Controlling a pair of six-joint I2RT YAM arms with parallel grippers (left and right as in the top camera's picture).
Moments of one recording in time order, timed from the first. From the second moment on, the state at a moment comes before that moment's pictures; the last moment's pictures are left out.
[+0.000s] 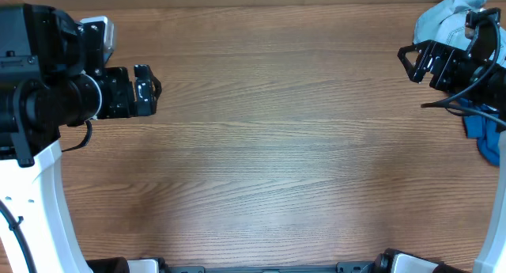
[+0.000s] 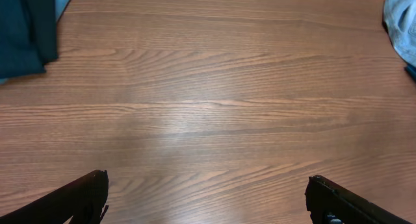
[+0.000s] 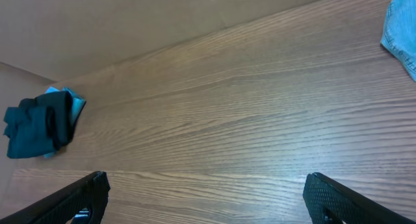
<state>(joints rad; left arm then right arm) 0.05 1.53 2.23 -1.69 0.26 -0.05 -0.30 1.42 1.64 -1.04 -0.59 0.06</state>
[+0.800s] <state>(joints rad) 0.05 1.53 2.23 -1.69 0.25 -0.05 -0.30 1.42 1.64 -1.06 -0.59 0.06</state>
